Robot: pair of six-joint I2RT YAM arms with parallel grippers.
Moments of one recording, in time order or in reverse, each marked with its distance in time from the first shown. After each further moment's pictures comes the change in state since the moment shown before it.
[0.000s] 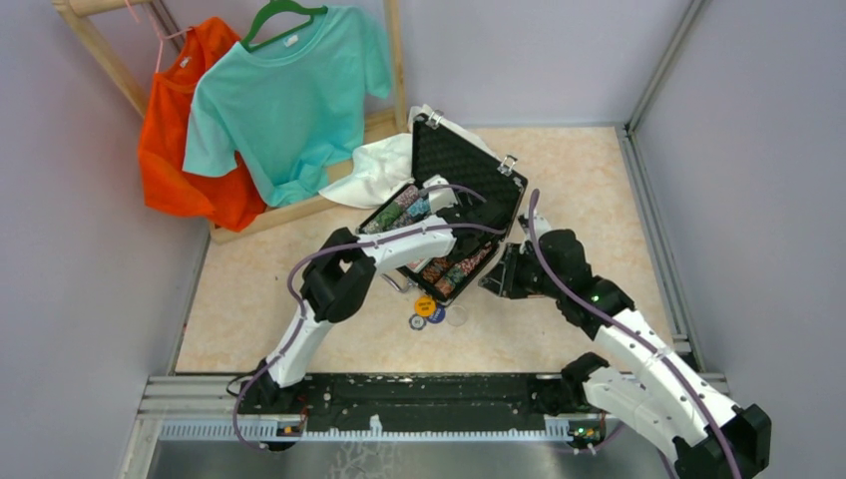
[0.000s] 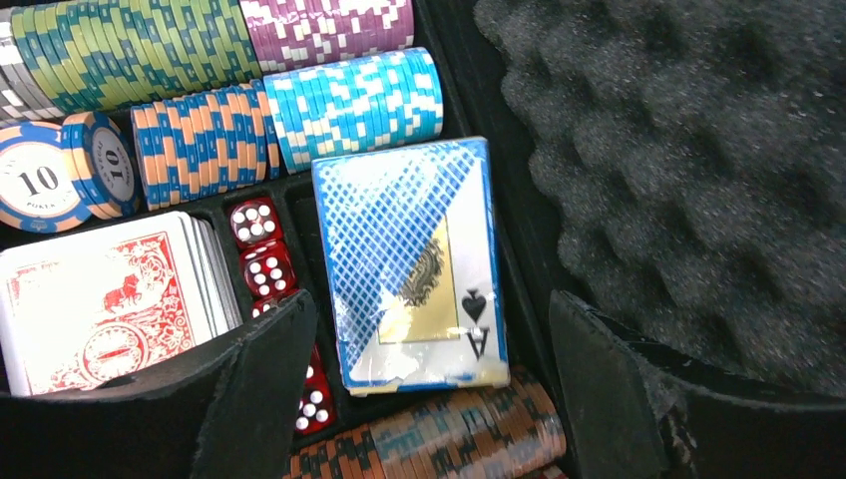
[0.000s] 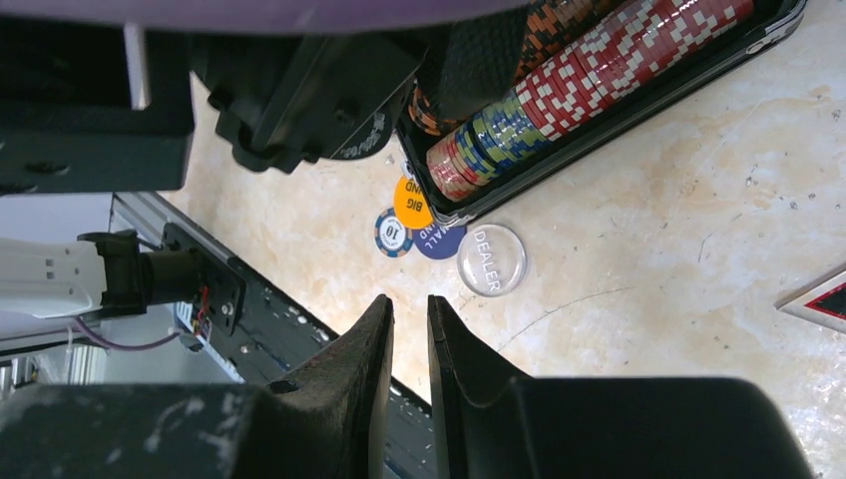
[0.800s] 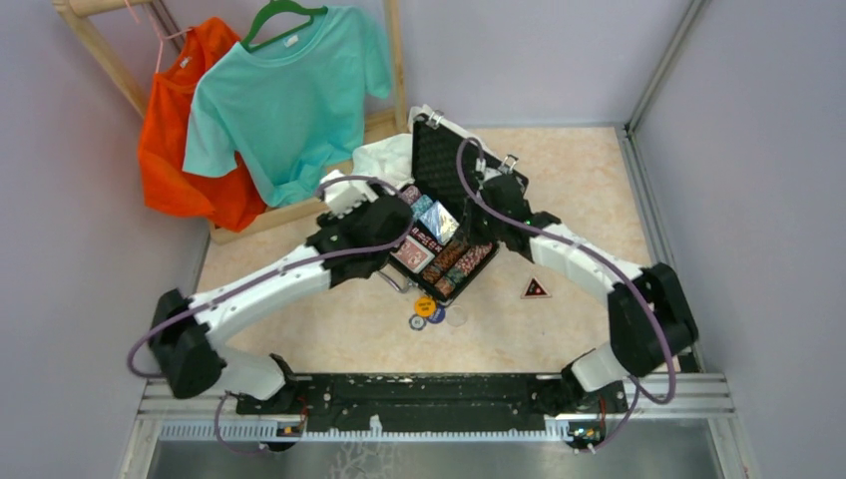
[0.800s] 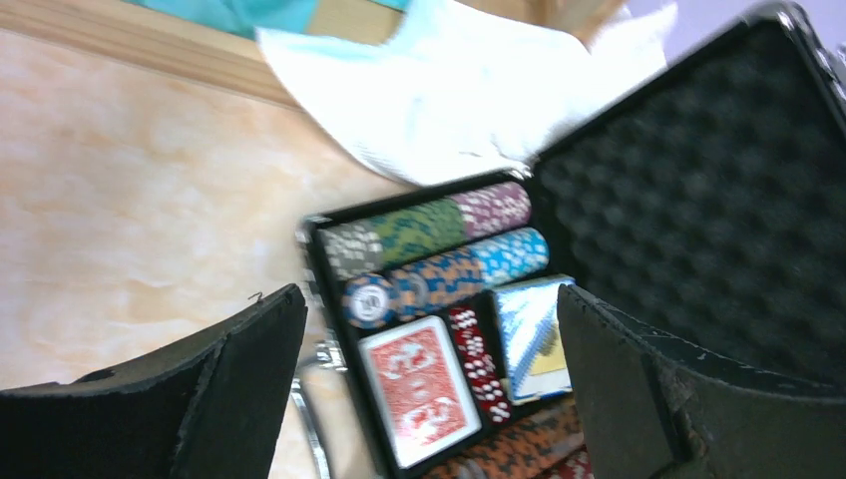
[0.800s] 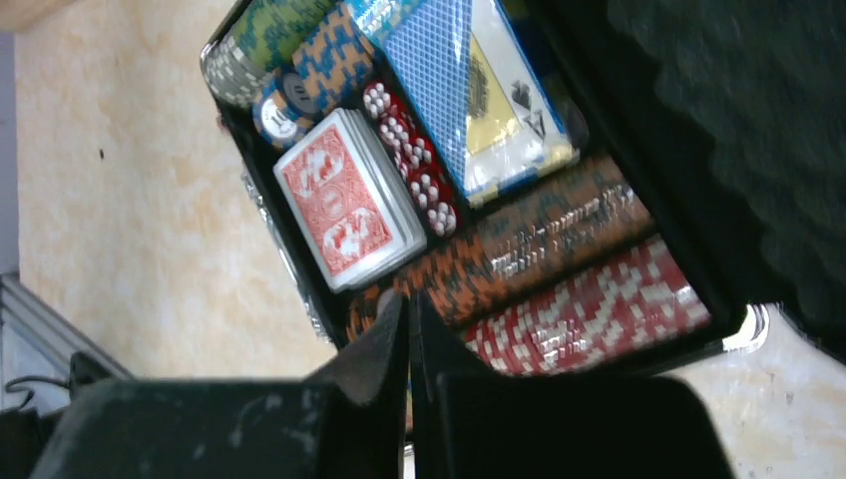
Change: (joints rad) left arm 0.067 -0.812 -0.656 0.244 -0.029 0.267; right arm 0.000 0.644 0.293 0.214 0.096 -0.072
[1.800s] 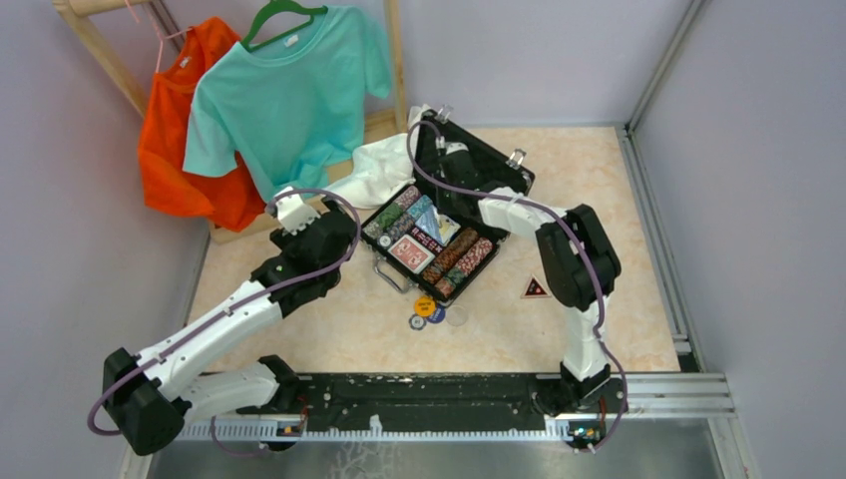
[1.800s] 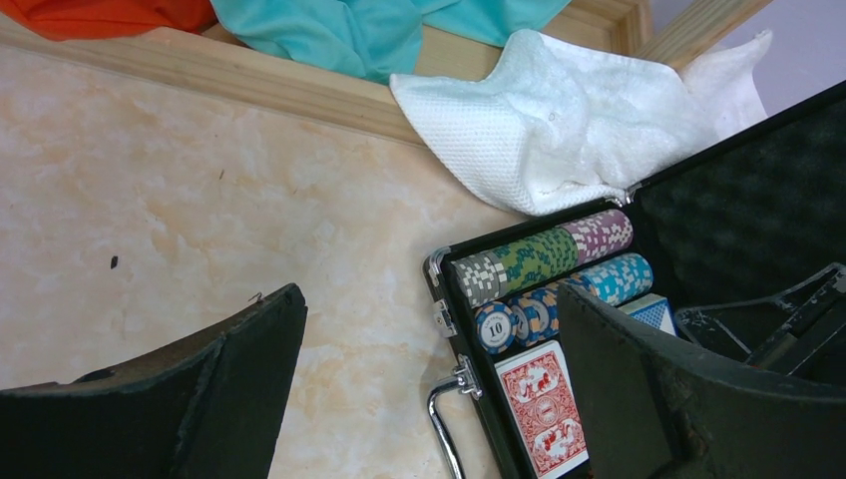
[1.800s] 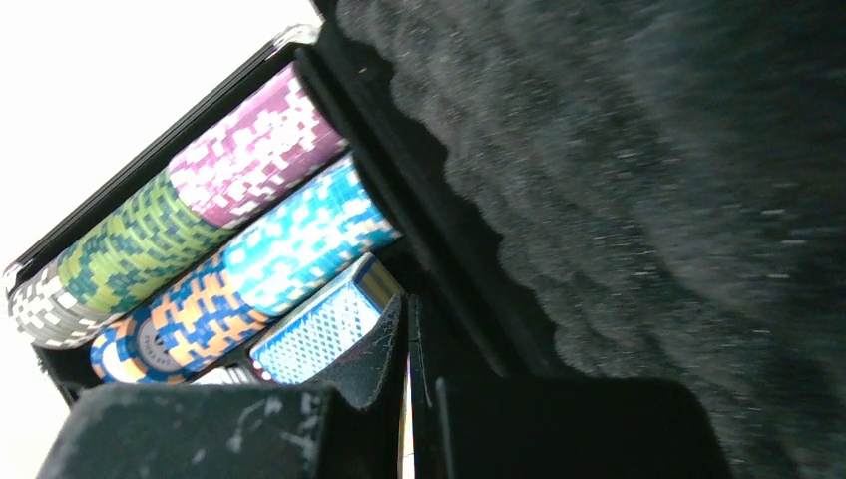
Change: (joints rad) left arm 0.169 -0.412 -0.339 0.085 0.072 0.244; right arm 0.040 0.555 0.487 0.056 0.277 -0.173
